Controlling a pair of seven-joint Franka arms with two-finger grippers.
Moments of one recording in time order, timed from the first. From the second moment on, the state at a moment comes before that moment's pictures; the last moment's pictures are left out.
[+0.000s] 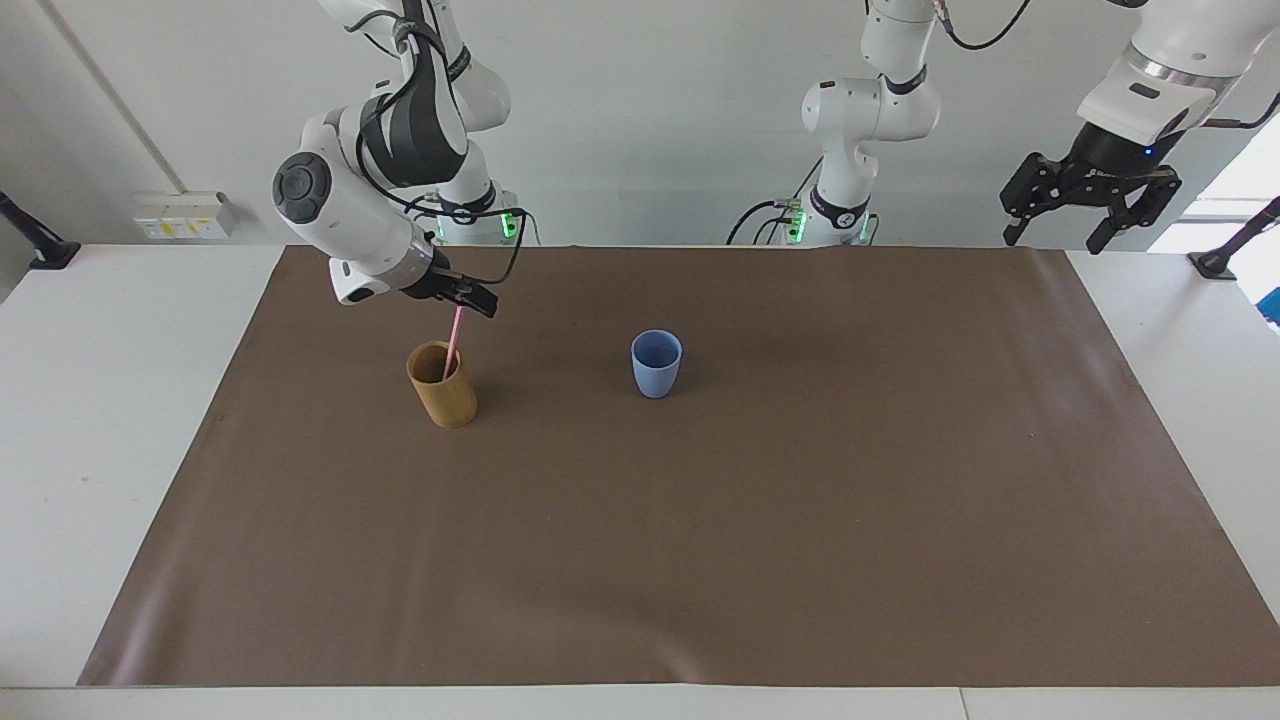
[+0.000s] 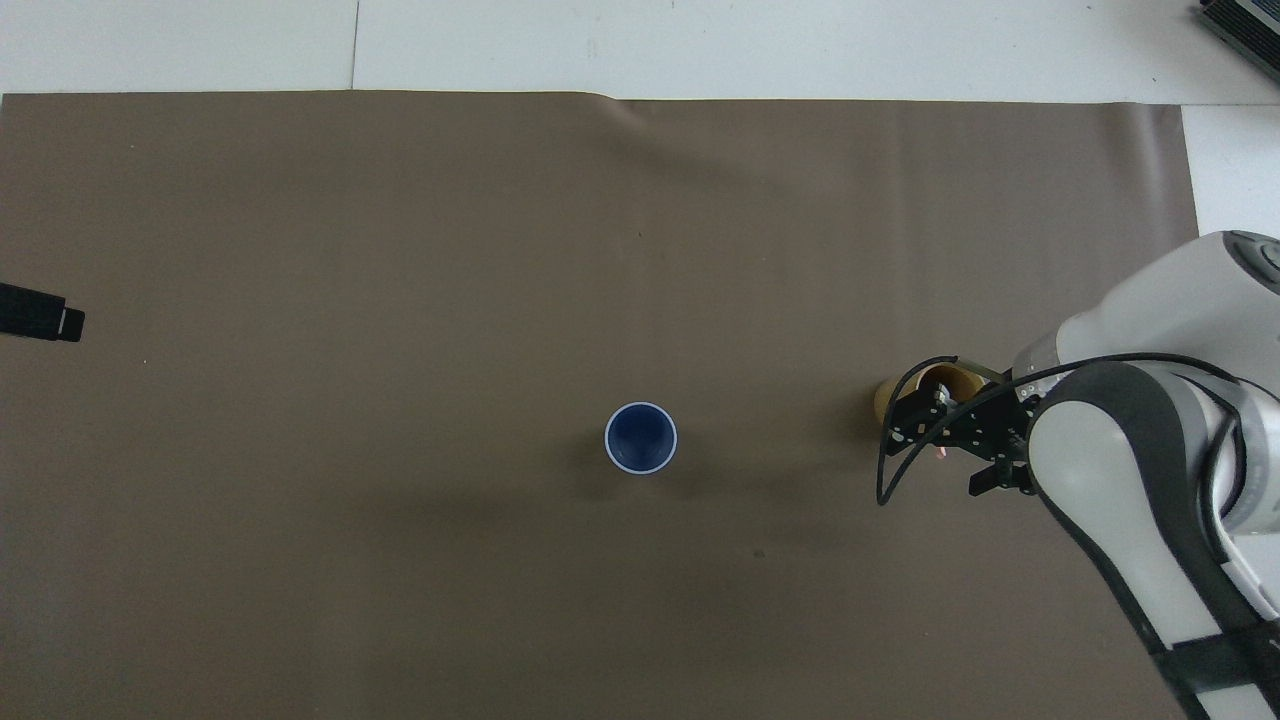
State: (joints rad) left arm -0.11 -0.03 0.08 -1.47 -0.02 1.47 0.17; right arm 0.16 -0.03 -0.08 -2.03 0.27 1.67 0.45
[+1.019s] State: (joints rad) left arm -0.11 -0.05 0.09 -1.47 -0.02 1.44 0.16; right arm 0.12 -0.04 -0.09 -2.06 0.27 1.67 0.43
